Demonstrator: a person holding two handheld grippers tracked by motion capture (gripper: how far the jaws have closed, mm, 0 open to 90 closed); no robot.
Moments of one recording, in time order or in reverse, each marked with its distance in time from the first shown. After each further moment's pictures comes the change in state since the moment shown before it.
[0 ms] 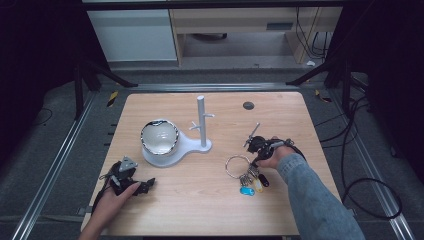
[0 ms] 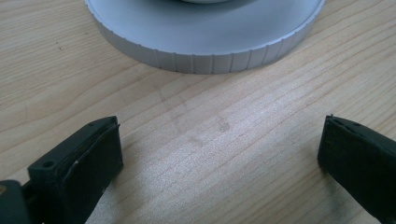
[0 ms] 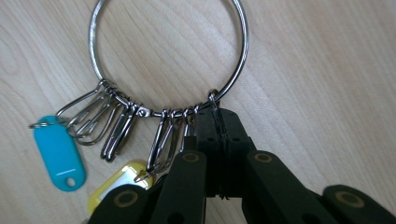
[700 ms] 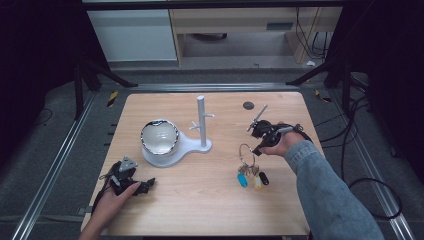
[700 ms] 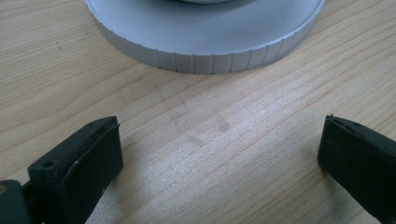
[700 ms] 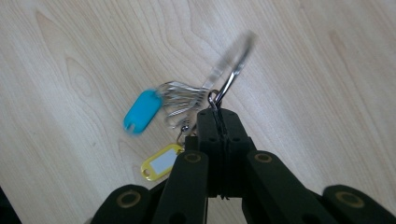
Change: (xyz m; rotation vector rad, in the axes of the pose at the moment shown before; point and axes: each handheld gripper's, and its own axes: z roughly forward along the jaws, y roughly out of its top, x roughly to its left) left arm 0.000 0.000 0.000 0.000 0.000 0.000; right arm 0.001 0.014 -0.071 -0.059 0.009 0.026
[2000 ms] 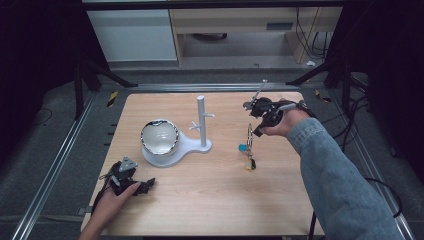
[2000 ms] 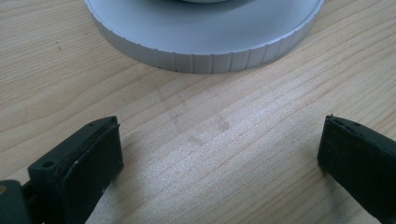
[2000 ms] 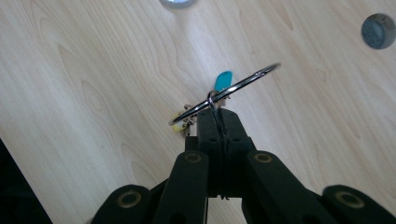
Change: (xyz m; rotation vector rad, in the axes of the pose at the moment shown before) left arm 0.000 0.000 0.000 -0.002 -0.001 0.000; right arm 0.003 0.037 -0.071 -0.013 -0.082 -0.047
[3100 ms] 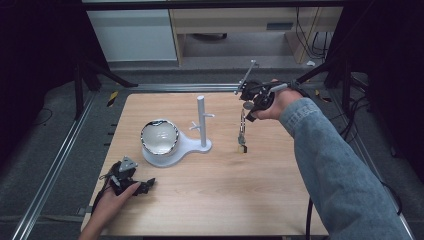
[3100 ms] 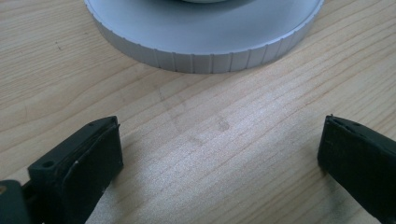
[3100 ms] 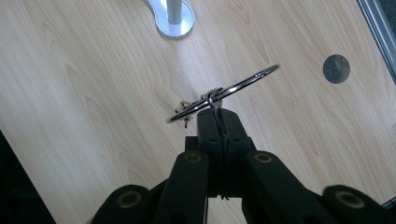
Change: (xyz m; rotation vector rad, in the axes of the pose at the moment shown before) left arm 0.000 0.000 0.000 0.000 0.000 0.000; right arm 0.003 0.044 -0.037 0.006 -0.048 -0.070
